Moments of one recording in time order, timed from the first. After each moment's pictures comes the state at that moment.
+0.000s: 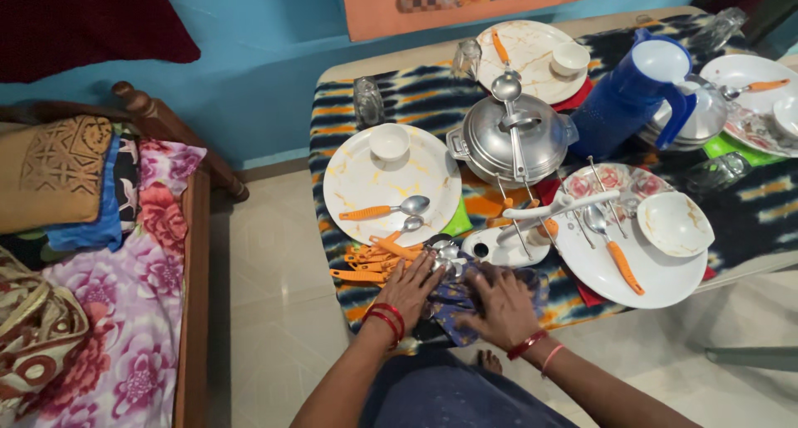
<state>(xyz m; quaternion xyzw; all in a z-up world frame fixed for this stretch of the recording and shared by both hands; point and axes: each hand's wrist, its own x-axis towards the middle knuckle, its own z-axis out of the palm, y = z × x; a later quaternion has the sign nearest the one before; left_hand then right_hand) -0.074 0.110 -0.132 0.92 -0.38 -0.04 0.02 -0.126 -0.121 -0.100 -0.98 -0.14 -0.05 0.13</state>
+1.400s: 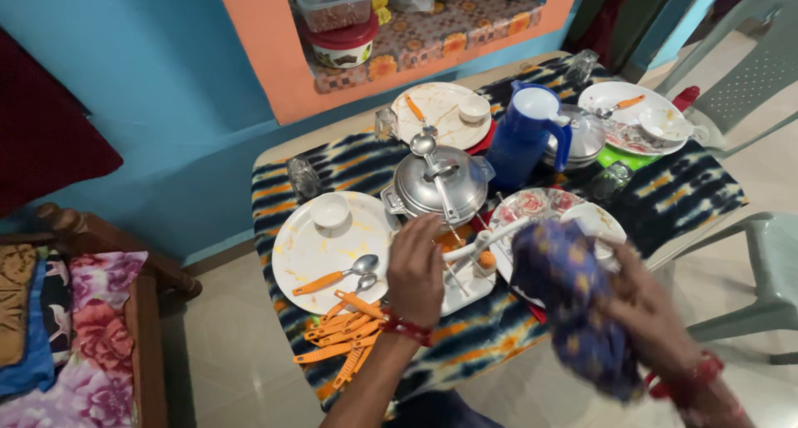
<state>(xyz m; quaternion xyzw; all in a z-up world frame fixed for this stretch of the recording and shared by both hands) -0.025 0.008 0.040 0.81 -0.26 0.20 0.48 -0.175 -0.251 0.098 -0.73 0.13 -0.05 0.66</state>
